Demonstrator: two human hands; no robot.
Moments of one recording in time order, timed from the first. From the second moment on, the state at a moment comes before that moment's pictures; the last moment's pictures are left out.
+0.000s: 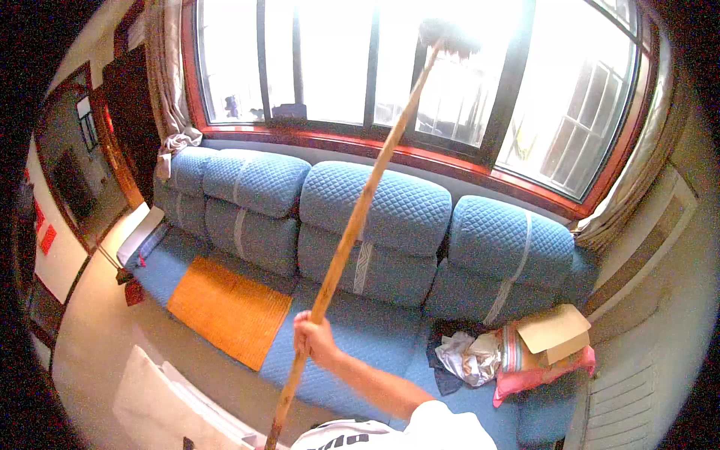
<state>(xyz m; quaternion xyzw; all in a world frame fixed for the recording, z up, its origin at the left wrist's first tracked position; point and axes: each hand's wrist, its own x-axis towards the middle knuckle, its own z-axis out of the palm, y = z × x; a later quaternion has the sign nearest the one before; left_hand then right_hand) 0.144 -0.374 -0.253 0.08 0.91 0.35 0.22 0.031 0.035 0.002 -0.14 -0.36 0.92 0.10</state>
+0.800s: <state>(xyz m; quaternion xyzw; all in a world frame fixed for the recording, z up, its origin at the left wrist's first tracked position) 0.130 -0.259 -0.162 0.10 0.90 0.42 -0.02 -0.024 0.090 0.034 -0.16 -0.49 0.82 0.25</state>
